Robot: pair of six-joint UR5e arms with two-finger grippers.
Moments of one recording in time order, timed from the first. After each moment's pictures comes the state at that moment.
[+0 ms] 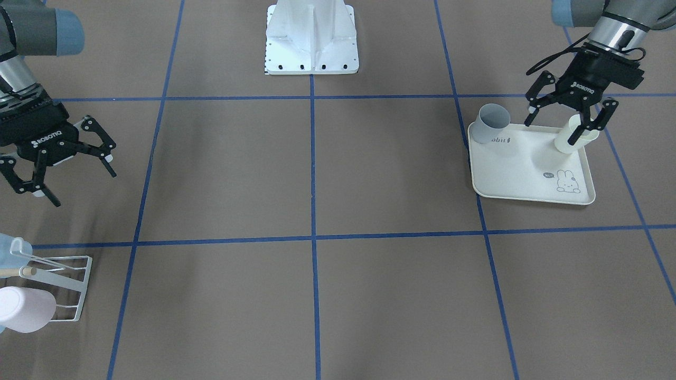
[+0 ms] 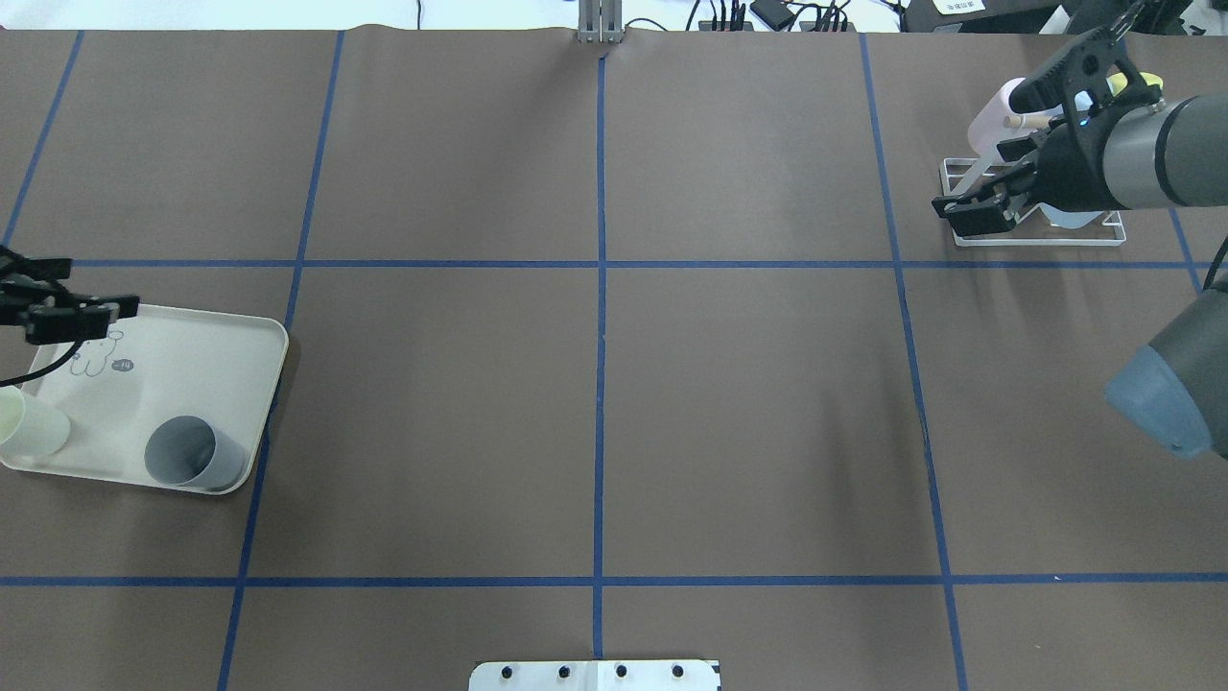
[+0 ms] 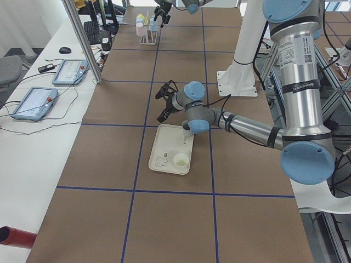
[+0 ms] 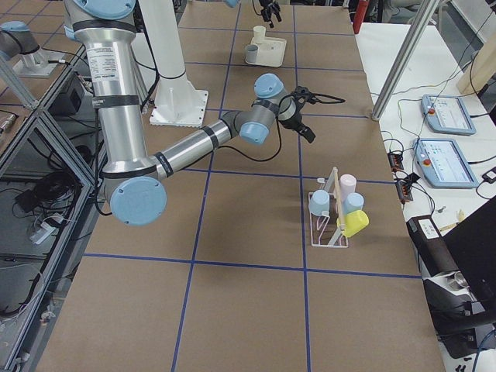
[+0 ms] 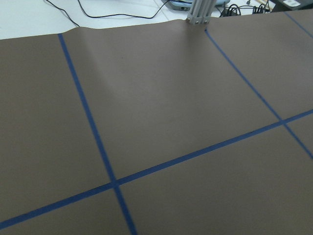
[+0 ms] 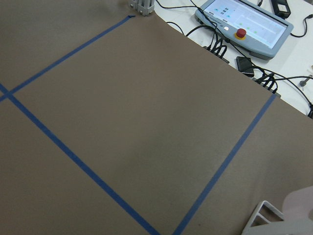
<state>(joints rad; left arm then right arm) -0.92 -1.31 -1.94 -2.63 -1.89 -0.61 0.95 -1.43 1.93 -0.99 1.92 0.34</state>
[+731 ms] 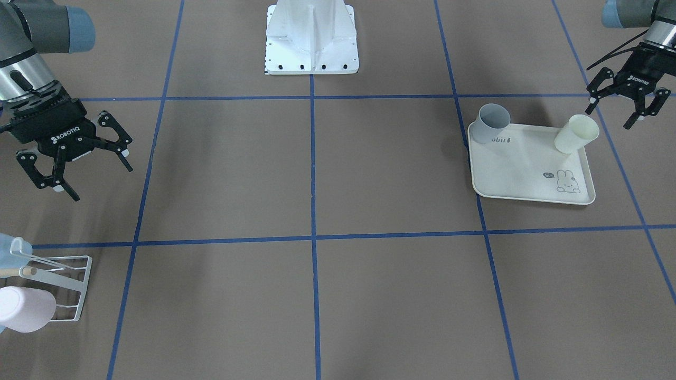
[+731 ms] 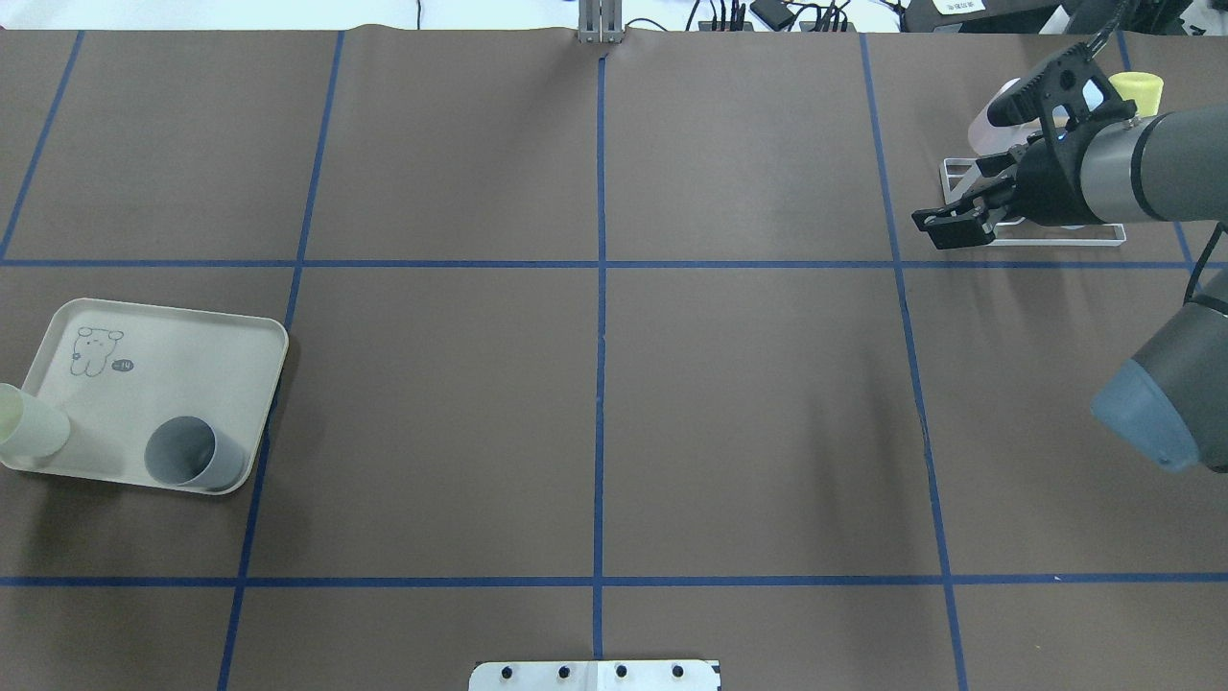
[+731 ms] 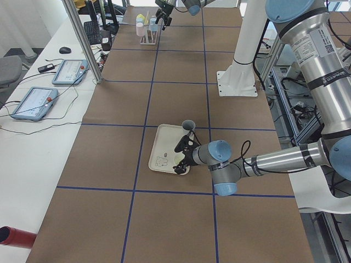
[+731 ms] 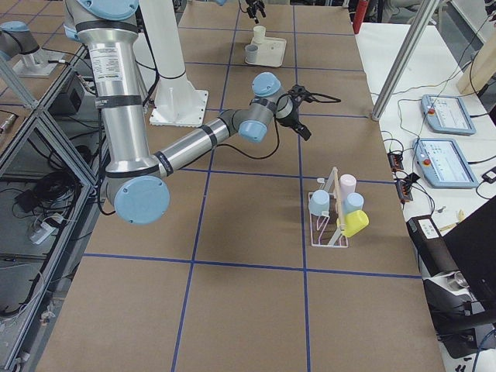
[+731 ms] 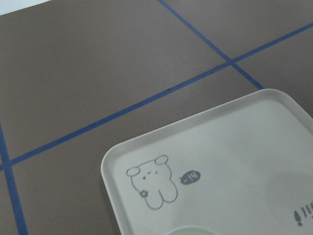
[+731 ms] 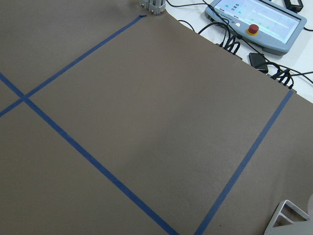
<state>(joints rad) -0.94 -1.12 -1.59 -3.15 -1.89 -0.64 0.93 -1.43 1.93 -0.99 1.91 0.36</state>
